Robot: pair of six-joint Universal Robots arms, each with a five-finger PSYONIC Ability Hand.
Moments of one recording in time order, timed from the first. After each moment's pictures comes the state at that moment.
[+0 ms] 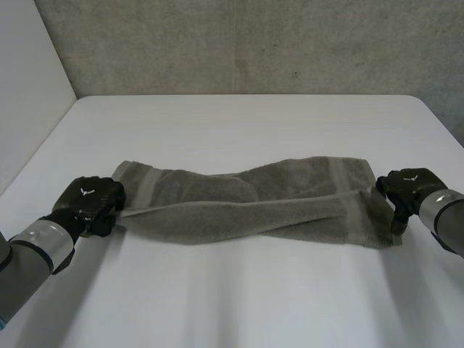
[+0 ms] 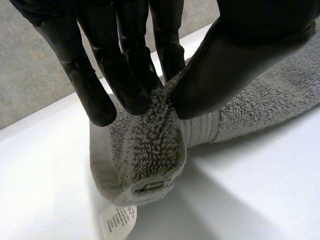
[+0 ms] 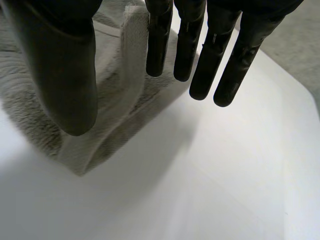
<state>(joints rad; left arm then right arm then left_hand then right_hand) 4.67 -1.81 -2.01 3.48 -1.17 3.46 1.67 -1.14 1.57 0.08 1.47 2.63 1.27 1.30 1.33 1.35 1.14 0.57 0.59 0.58 0.59 0.37</state>
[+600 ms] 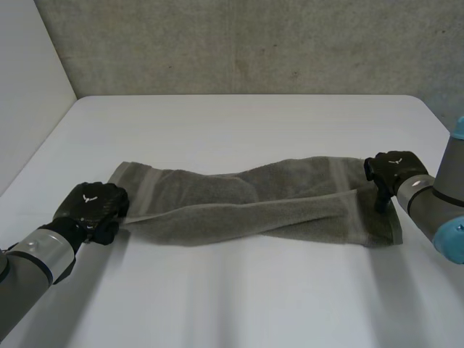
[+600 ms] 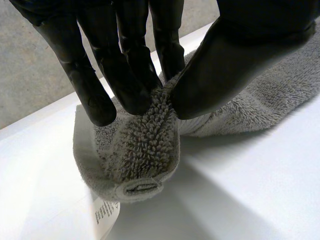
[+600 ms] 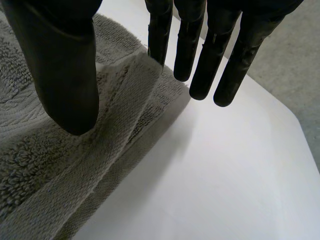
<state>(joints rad) 4.66 -1.75 -2.07 3.49 -1.16 3.46 1.75 -1.00 1.41 0.00 1.54 2.70 1.27 1.31 1.33 1.35 1.14 0.57 0.59 0.58 0.59 0.39</state>
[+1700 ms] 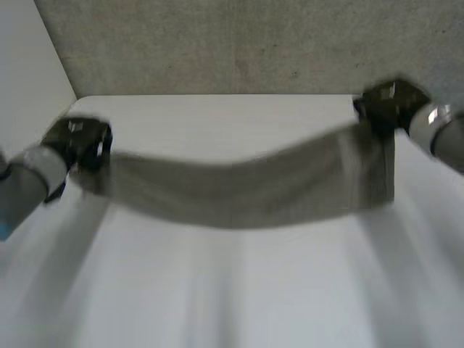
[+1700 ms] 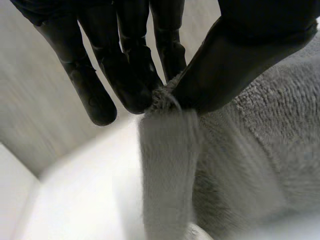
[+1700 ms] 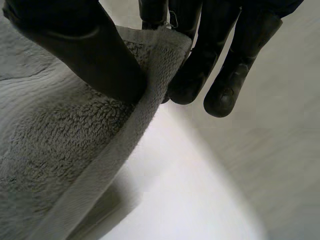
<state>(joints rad) 4.59 -1.98 -1.40 3.22 -1.32 3.45 1.76 -1.05 1.00 0.19 1.27 2.52 1.28 1.31 1.33 1.35 1.14 1.33 1.31 1.33 1.33 1.16</state>
